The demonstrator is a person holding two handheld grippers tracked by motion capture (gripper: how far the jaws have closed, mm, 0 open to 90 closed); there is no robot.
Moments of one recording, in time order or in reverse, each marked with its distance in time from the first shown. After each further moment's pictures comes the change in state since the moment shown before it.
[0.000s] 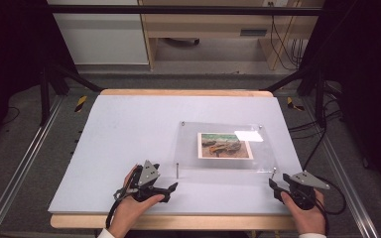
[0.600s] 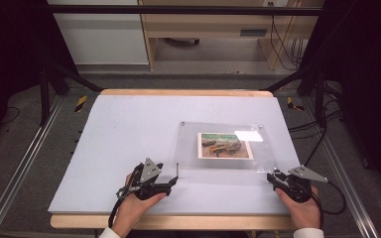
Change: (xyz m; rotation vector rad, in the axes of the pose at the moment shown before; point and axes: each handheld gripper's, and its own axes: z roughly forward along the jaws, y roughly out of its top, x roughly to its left) left arm 0.004 0.002 0.007 -0.010 0.022 -0.069; right arm -0.004 0.008 0.016 -0.018 0.086 0.070
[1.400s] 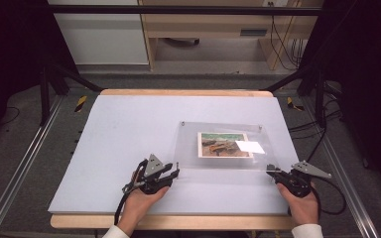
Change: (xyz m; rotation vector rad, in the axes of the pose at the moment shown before) left arm 0.001 0.007 0.016 -0.011 -0.036 -0.034; right arm -0.009 0.008 0.007 -0.088 0.121 0.087
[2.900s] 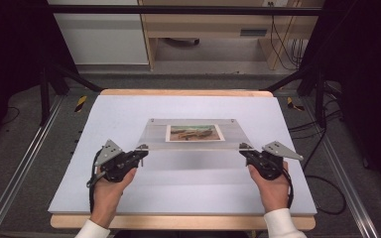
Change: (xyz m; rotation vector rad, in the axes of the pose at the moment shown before) left arm 0.063 0.021 -0.084 -0.253 0.053 -0.136; right arm 0.092 0.067 0.032 -0.125 0.047 -0.112
